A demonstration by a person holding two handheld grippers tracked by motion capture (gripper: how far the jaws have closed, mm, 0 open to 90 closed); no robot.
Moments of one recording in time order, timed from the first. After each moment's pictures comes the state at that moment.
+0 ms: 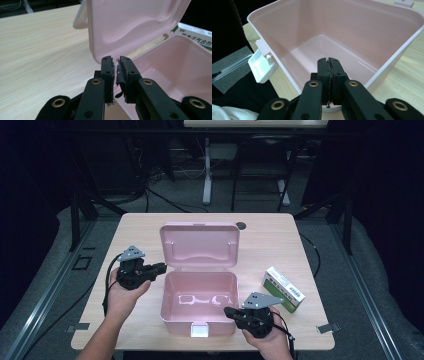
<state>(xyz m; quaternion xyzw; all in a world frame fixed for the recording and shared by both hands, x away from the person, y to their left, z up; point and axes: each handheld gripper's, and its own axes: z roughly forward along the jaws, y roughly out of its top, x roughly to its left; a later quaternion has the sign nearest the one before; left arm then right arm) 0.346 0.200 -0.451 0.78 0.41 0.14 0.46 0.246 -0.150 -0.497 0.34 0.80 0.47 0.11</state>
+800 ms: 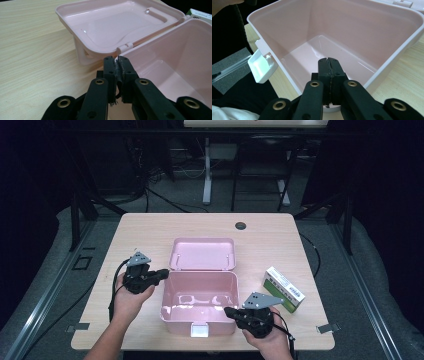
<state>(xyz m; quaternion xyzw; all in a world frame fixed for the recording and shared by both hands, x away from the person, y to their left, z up) 0.349 0.196 -0.475 0.78 0.42 0.13 0.44 0.247 -0.151 -0.497 0.34 0.80 0.48 0.11</state>
